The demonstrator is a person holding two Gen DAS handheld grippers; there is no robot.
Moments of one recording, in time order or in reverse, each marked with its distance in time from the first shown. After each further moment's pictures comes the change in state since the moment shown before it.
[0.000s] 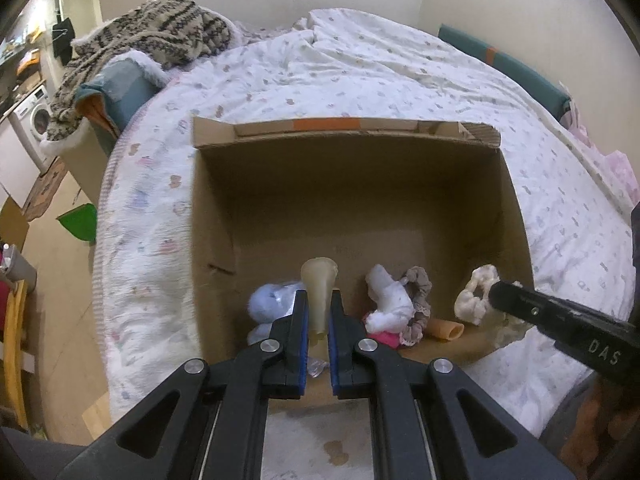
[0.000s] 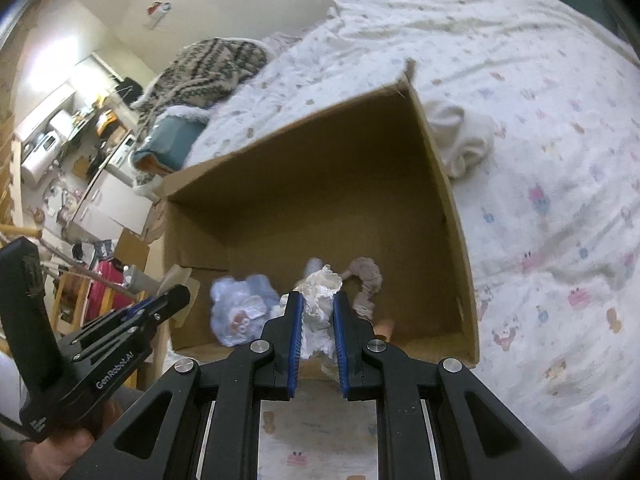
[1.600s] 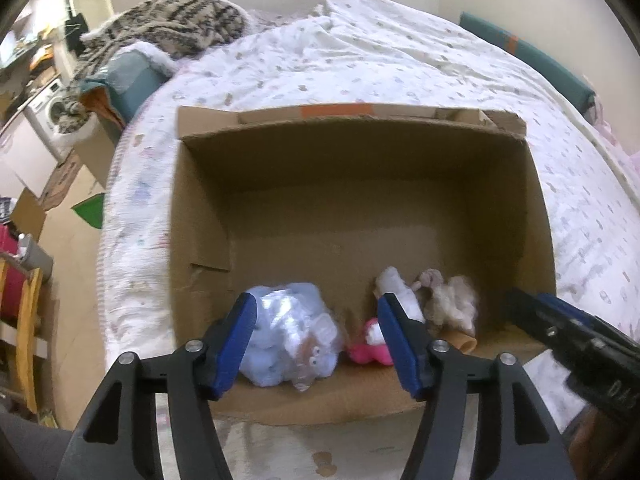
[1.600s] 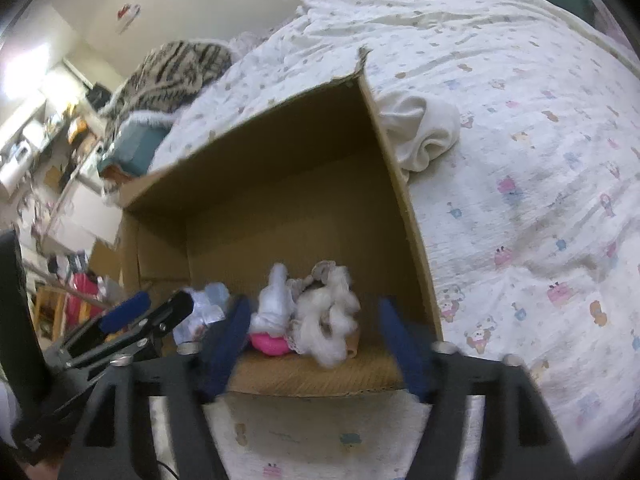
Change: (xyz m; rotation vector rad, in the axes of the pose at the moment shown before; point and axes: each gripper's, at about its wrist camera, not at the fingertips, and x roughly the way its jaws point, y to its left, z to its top) left arm 0.014 -0.018 0.004 -0.031 0.023 0.105; right arm -0.003 -0.017 0.005 0.049 -0.031 -0.070
